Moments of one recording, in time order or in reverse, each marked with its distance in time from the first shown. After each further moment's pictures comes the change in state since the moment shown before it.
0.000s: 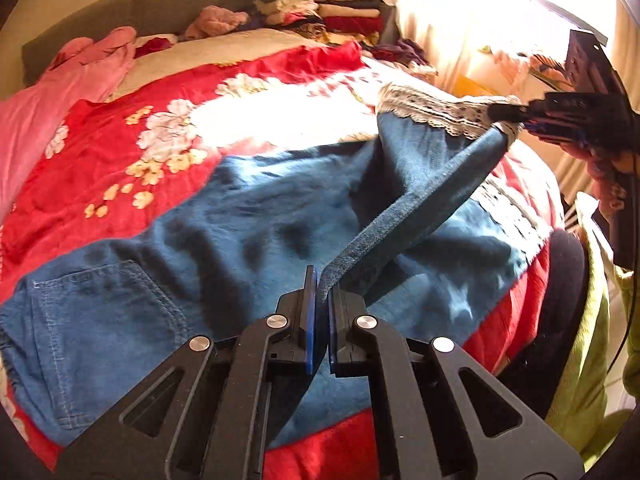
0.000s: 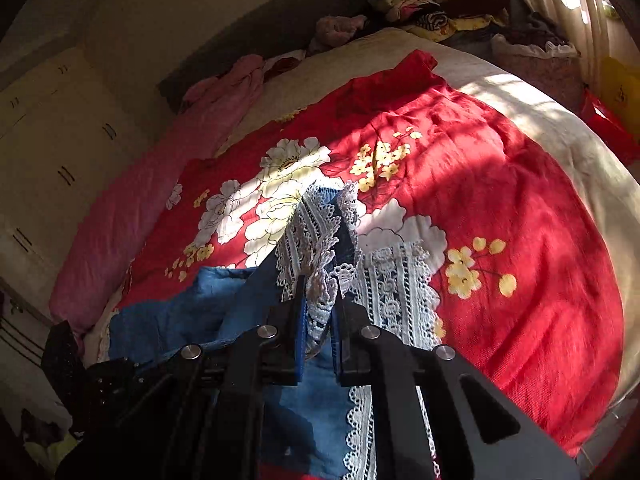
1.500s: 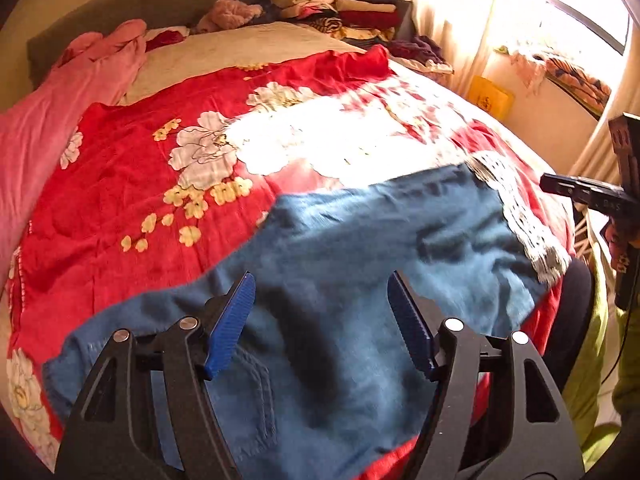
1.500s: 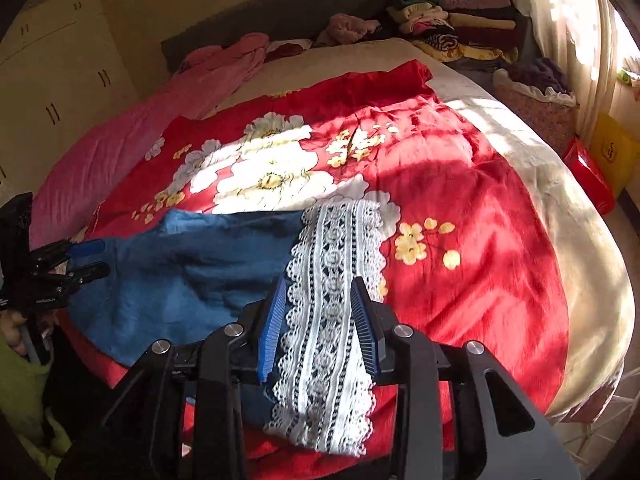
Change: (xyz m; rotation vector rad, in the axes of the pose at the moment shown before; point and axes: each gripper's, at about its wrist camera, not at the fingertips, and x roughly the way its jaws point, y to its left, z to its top) left arm -0.002 0.055 0.056 -0.065 0.042 0.040; right arm 0.008 -0.004 0.007 -0.173 0.033 -0.092
